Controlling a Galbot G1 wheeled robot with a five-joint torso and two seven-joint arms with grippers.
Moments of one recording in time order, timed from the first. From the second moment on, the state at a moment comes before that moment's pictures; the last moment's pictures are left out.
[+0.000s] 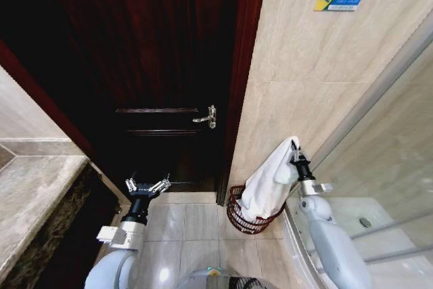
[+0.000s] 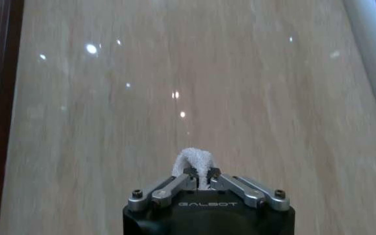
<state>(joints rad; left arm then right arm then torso) 1.78 -1.58 -0.70 -2.35 -0.21 -0.08 0.18 -1.02 1.20 0.54 1.26 0.61 0.59 -0.35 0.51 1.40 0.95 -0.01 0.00</state>
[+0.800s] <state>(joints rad) 1.78 -1.58 -0.70 -2.35 -0.21 -0.08 0.18 -1.01 1.33 0.49 0.88 0.53 0.67 -0.41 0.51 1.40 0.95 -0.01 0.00</state>
